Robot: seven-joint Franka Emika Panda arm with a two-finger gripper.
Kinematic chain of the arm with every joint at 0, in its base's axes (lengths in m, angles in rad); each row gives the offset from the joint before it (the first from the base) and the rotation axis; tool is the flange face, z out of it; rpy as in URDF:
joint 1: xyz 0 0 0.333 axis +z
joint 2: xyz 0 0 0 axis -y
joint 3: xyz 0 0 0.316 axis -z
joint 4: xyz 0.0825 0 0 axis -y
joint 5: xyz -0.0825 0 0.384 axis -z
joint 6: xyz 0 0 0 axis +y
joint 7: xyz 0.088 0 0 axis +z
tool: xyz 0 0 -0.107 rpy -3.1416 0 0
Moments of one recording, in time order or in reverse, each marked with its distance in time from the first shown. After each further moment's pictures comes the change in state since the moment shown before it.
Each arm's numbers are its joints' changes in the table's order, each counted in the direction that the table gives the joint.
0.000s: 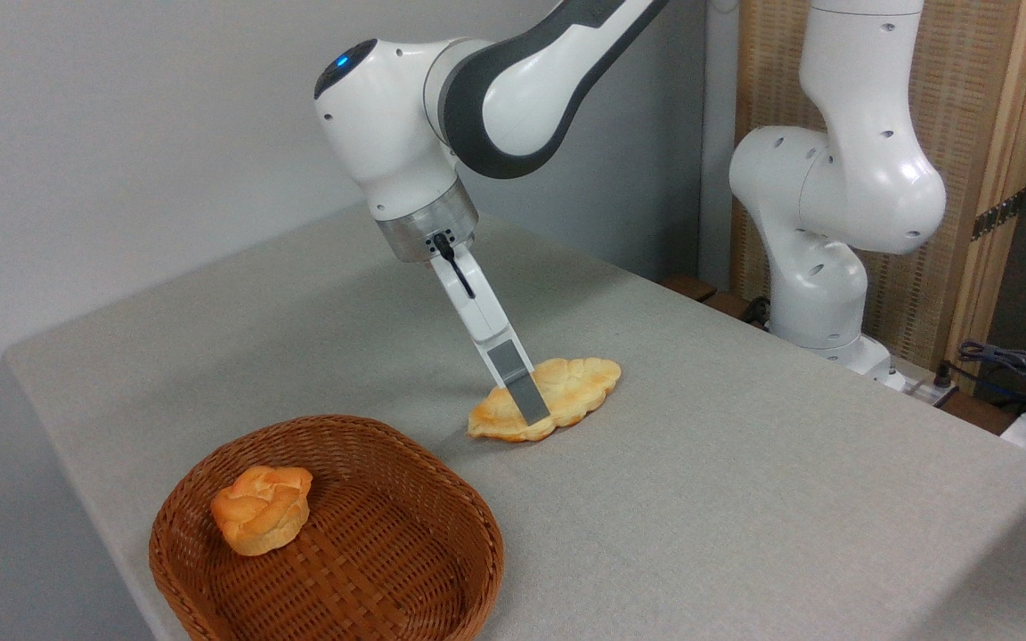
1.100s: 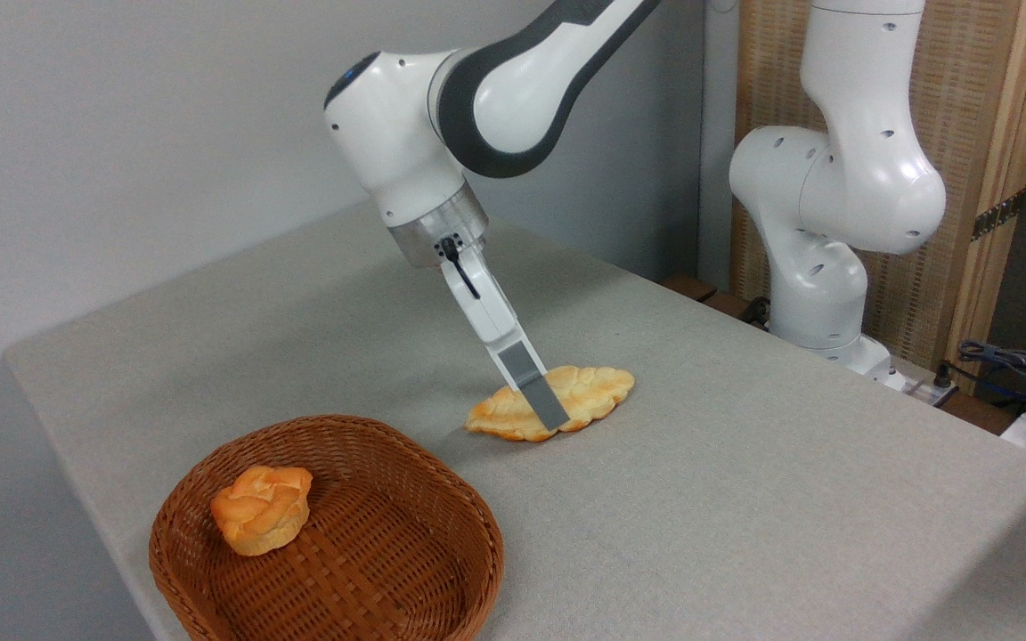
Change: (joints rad) arm 0.000 0.011 0.020 -0.044 -0.077 0.011 0.000
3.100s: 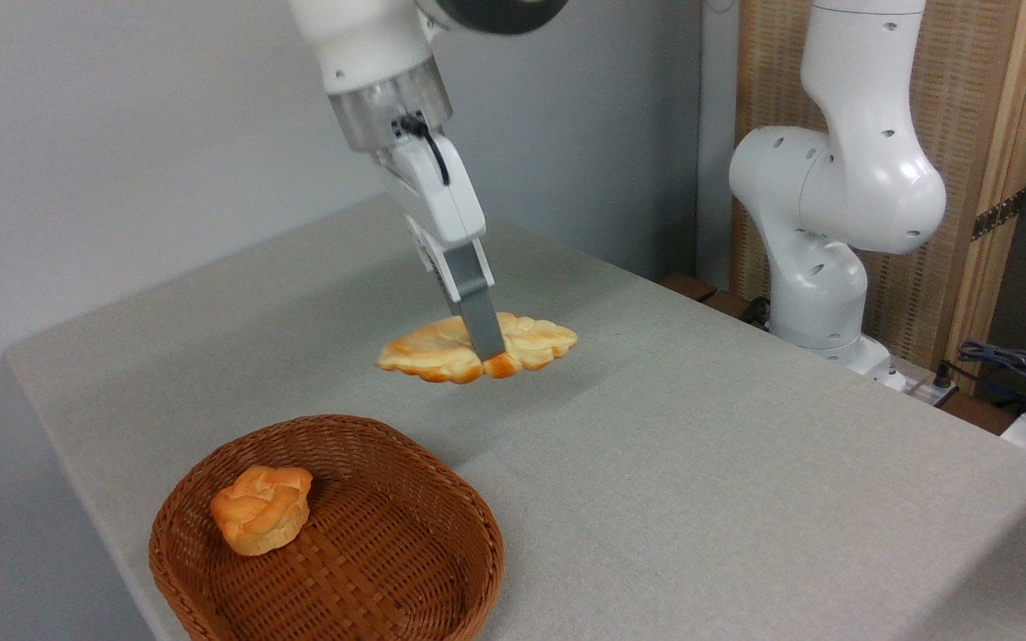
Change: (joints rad) arm 0.005 -0.003 -0.139 0.362 0.045 0.142 -0.024
